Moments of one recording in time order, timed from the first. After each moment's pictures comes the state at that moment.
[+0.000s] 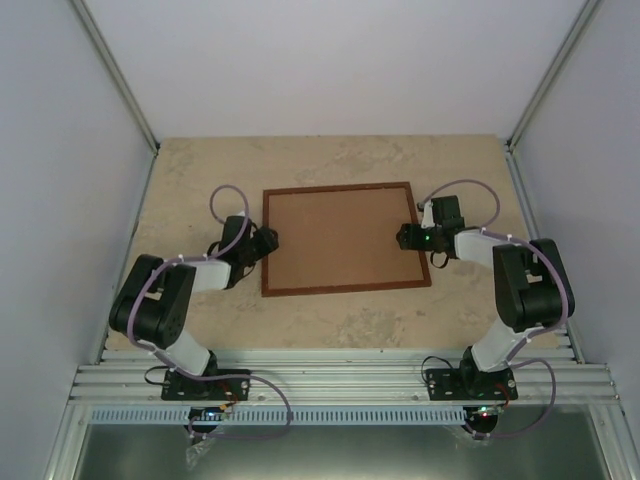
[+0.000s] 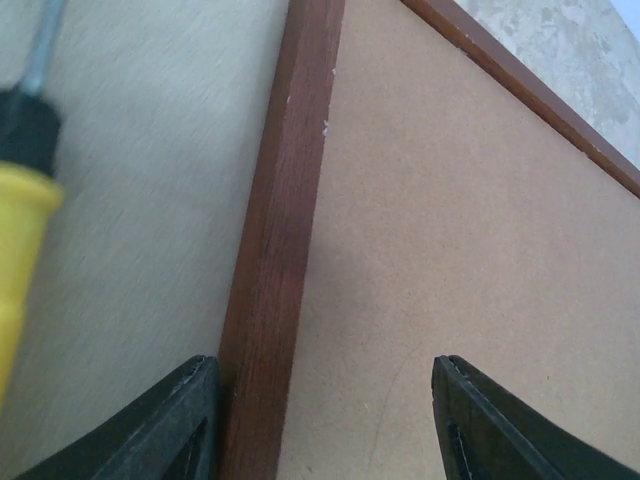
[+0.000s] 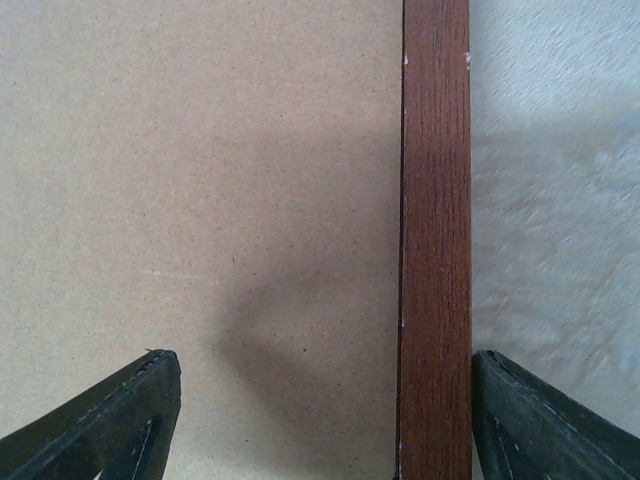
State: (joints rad) left arm -0.28 1.57 0.50 0.40 0.10 -0.77; right arm 0.20 1.68 0.80 -0.06 -0.20 0.23
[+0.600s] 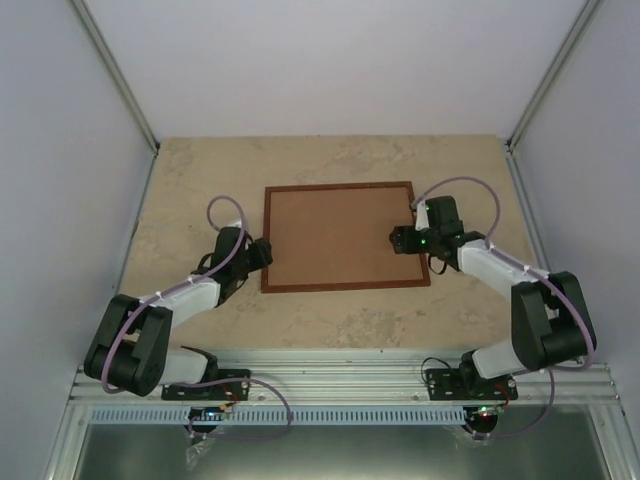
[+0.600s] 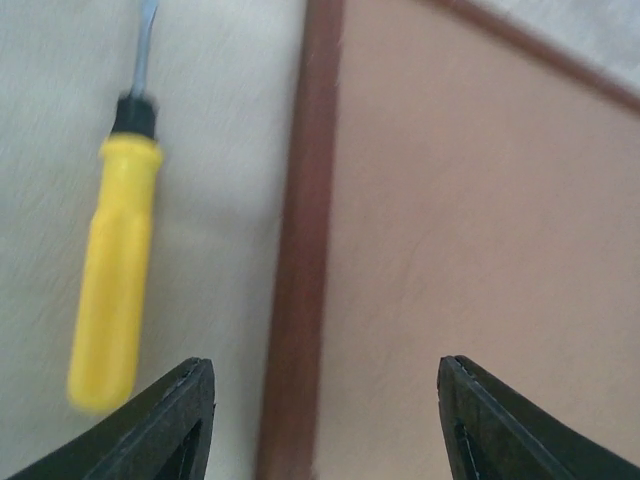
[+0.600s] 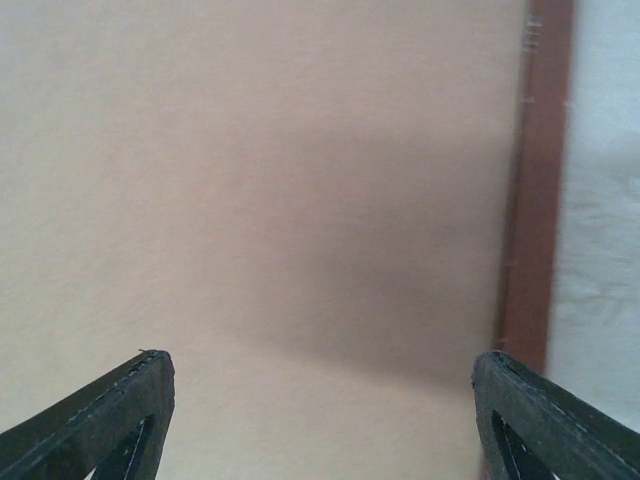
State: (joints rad) left arm -0.31 1.32 0.46 0.21 -0.01 -0.60; right arm 0.26 1.49 0.79 -0.17 -0.14 0.19
